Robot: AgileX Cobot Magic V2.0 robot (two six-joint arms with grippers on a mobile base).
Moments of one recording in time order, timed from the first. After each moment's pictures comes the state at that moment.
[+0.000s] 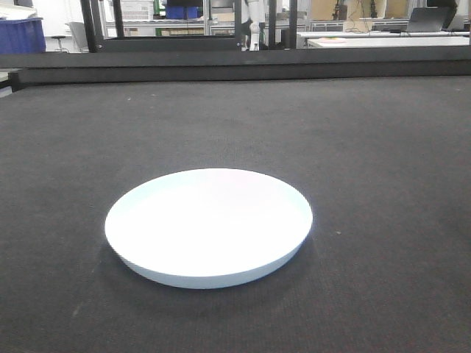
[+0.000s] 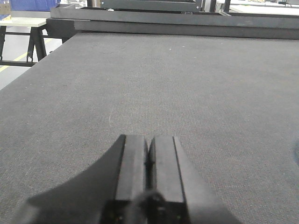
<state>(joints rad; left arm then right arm) -0.05 -0.02 0.03 -0.04 0.12 0.03 0.45 0.49 -0.71 -0.05 0.63 0.21</state>
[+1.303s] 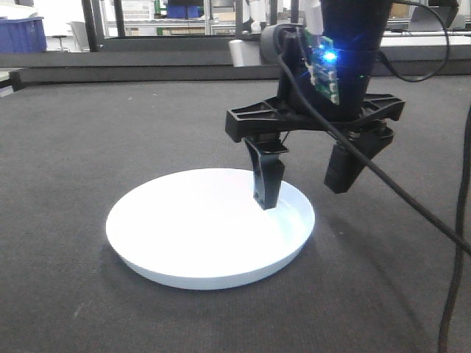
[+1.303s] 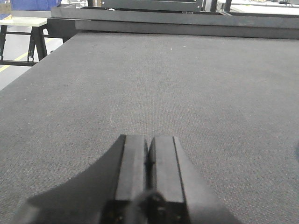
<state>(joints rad) -0.05 -0.02 0.03 -0.04 0.12 0.03 0.60 1.77 -1.28 0.03 0.87 0.22</state>
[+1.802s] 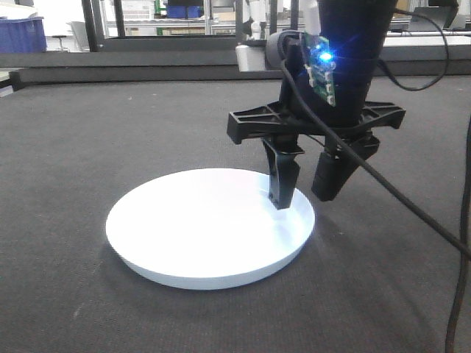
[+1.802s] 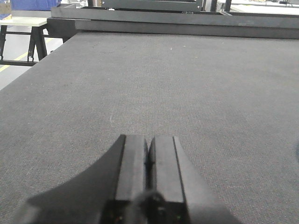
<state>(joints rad) -0.05 -0.02 0.03 -0.04 0.12 0.03 0.59 1.79 -1.28 0.06 0.85 0.22</state>
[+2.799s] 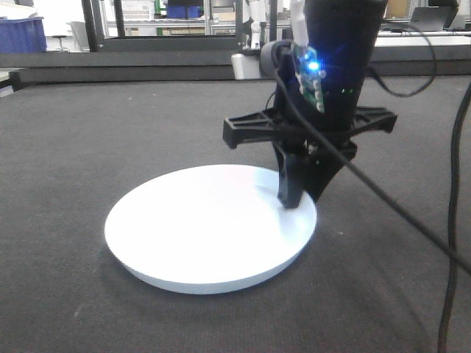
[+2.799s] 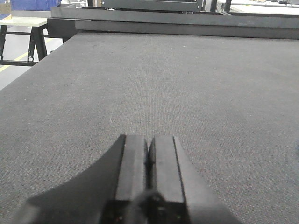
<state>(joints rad) -0.05 -0.02 0.03 -0.04 0.12 0.03 0.59 1.81 -1.32 0.02 0.87 0.23</state>
